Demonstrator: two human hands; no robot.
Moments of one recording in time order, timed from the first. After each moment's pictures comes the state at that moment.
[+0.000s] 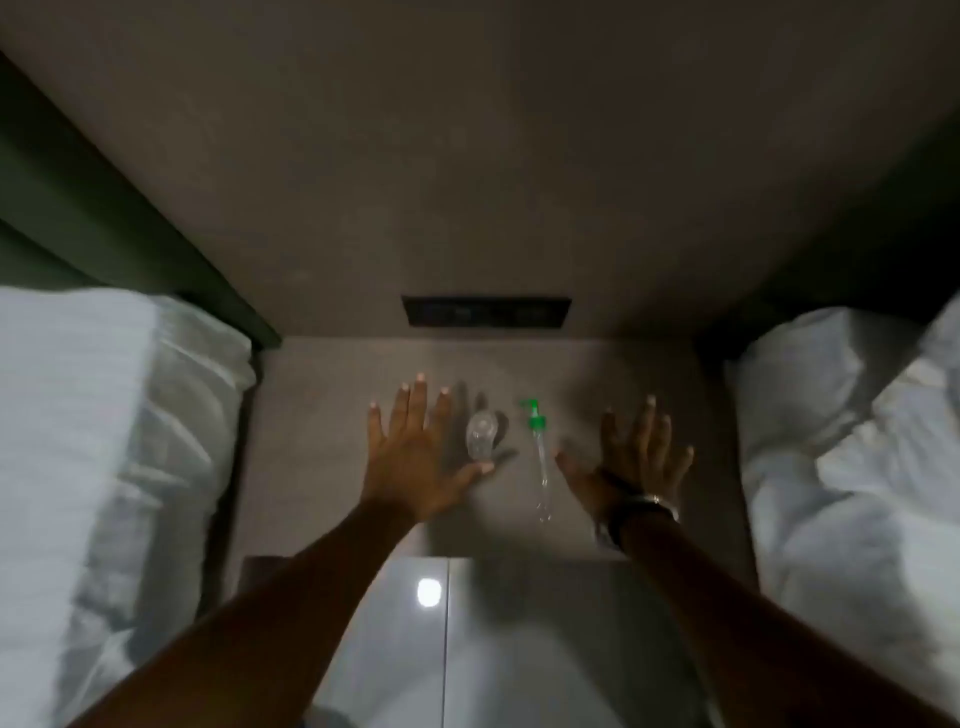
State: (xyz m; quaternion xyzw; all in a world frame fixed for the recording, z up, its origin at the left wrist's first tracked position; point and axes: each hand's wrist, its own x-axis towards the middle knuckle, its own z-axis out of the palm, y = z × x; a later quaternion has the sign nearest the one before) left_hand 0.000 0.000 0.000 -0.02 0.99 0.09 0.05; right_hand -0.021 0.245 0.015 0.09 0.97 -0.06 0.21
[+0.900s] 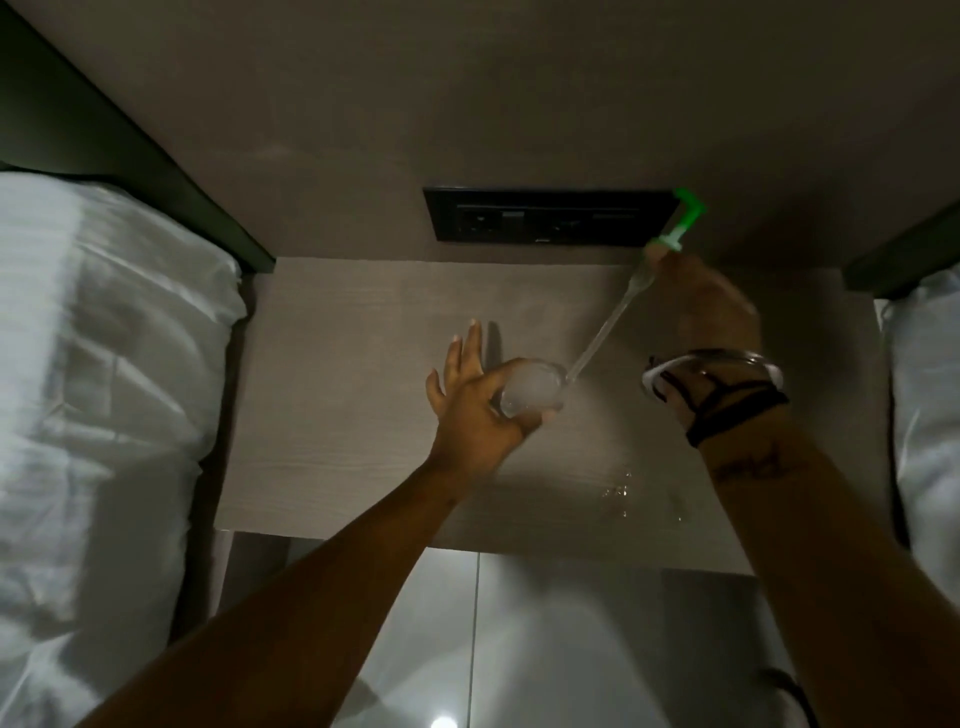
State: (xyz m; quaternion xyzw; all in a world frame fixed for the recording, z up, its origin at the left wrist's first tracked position) left_hand -0.041 0.013 -0.122 -0.08 0.91 0.40 0.04; right_hand -0.148 0.193 -0.048 0.22 0.73 -0.64 0.07
